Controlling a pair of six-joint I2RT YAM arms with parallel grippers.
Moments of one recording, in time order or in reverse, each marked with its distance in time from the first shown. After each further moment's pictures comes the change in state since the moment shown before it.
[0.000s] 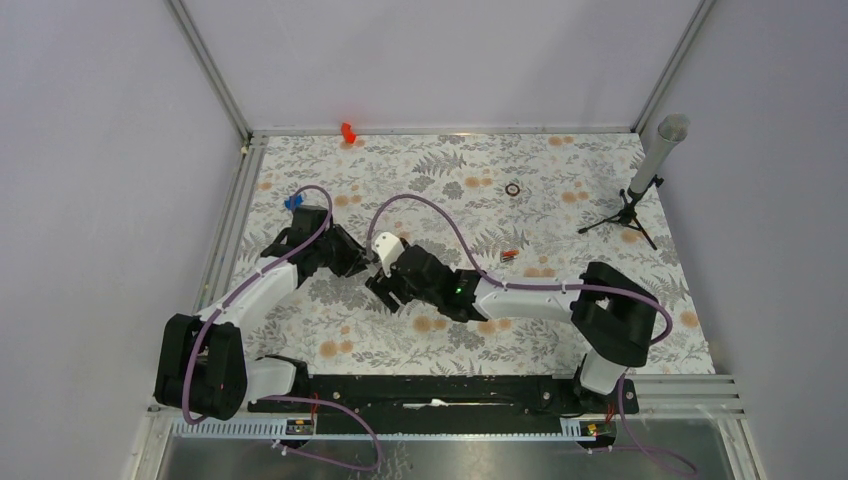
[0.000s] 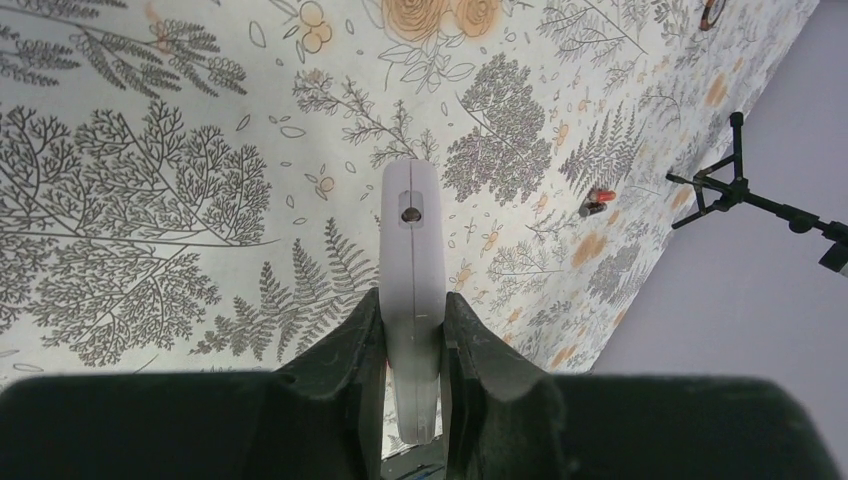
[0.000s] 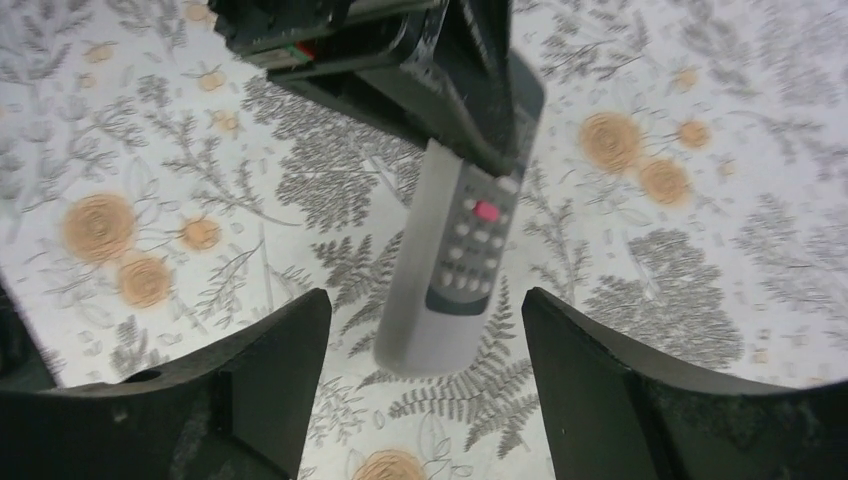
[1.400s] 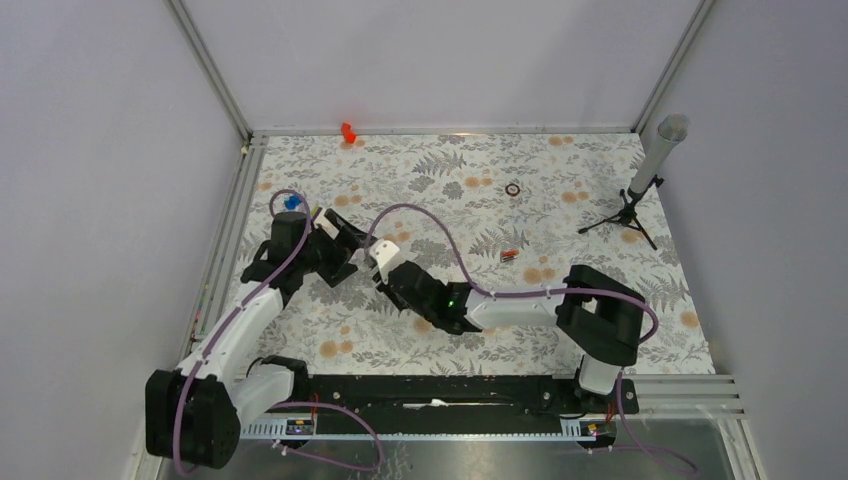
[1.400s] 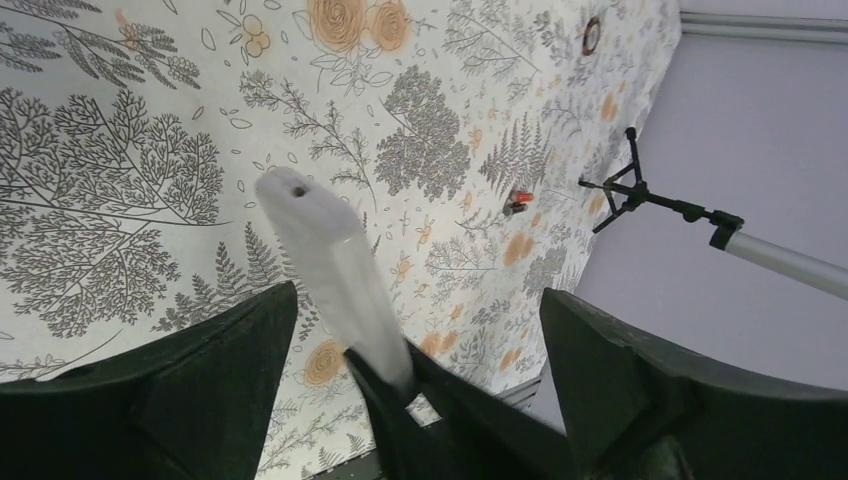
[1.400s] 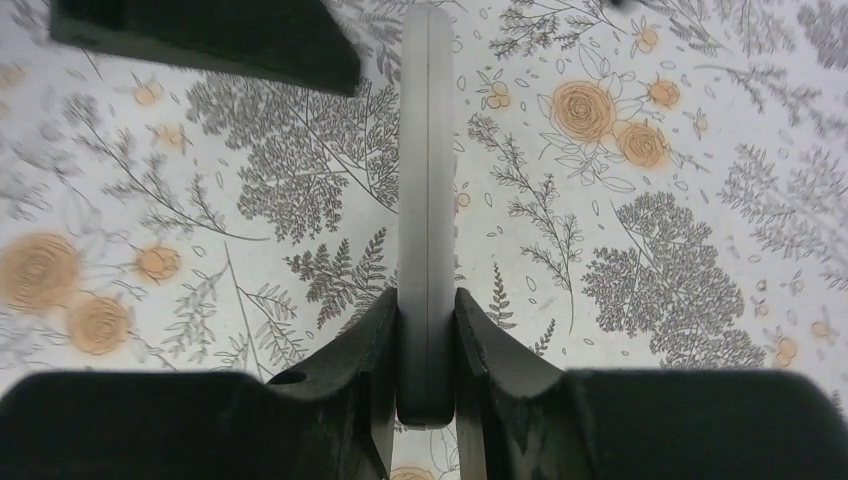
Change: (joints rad) left arm 0.039 -0.207 -0.051 -0.008 0.019 -0.071; right arm 0.095 0.077 -0.017 0.093 0.283 0.015
